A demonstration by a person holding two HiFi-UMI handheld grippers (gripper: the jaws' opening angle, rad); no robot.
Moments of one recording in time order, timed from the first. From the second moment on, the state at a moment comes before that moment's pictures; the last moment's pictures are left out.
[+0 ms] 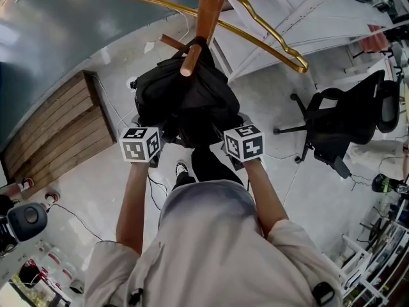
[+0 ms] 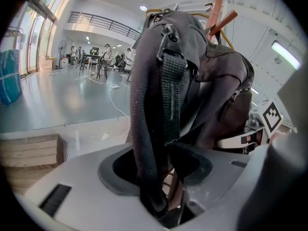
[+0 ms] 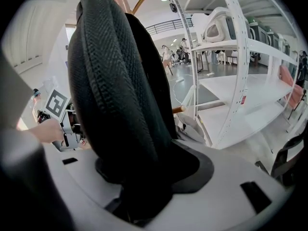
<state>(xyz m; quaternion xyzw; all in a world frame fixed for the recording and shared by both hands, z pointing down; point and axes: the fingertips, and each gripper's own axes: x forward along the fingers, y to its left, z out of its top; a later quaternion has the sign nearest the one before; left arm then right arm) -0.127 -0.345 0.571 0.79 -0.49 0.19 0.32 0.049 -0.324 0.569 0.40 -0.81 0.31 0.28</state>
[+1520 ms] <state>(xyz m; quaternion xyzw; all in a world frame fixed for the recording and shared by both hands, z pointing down) -0.137 -0.302 0.553 0.77 -0.52 0.17 0.31 0.067 -0.306 0.541 0.46 -0.80 0.30 0.23</state>
